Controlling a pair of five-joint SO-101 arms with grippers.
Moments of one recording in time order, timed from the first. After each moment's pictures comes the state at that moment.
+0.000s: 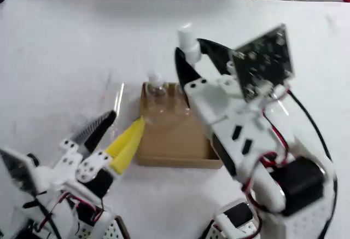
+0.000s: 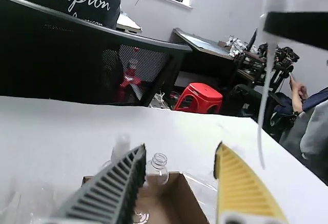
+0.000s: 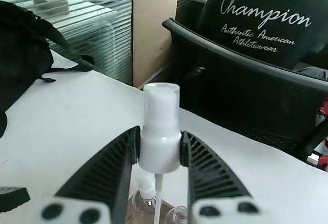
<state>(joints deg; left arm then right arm) 21.2 -105.0 55.6 63.4 21.4 -29.6 -43.7 -6.4 71.0 6.8</state>
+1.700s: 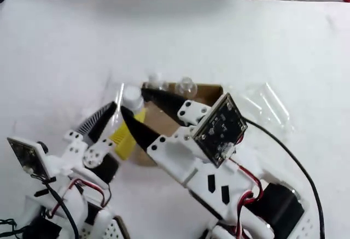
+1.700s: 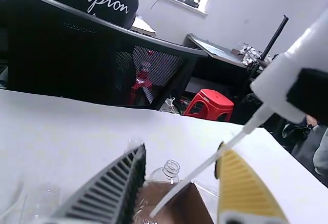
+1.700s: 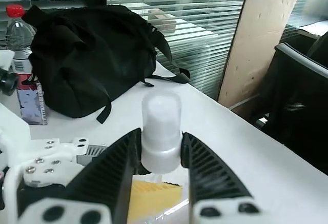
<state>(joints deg) 17.5 -104.9 62.6 56.3 23.3 -50.8 -60.3 17.8 58.8 6.7</state>
